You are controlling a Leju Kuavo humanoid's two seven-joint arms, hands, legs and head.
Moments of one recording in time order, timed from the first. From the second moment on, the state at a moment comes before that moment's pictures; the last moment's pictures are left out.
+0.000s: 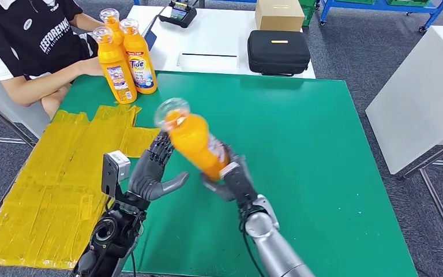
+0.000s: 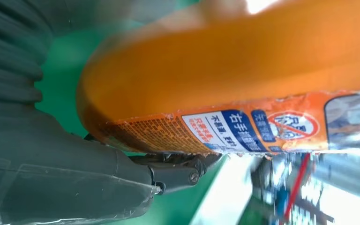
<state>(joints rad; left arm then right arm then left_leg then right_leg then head) -0.19 -0.16 -0.32 -1.26 0.10 -0.18 -0.34 -0.30 0.22 0.26 -0.81 0.35 -0.10 -0.50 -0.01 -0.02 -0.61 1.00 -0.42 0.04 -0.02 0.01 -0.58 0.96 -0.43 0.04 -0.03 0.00</state>
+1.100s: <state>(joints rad) -0.21 -0.16 -0.32 -1.24 0.17 -0.11 -0.37 -0.31 0.26 0.44 -0.66 0.34 -0.05 -0.45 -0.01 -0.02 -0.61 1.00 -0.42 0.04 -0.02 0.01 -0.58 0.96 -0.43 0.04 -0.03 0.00</state>
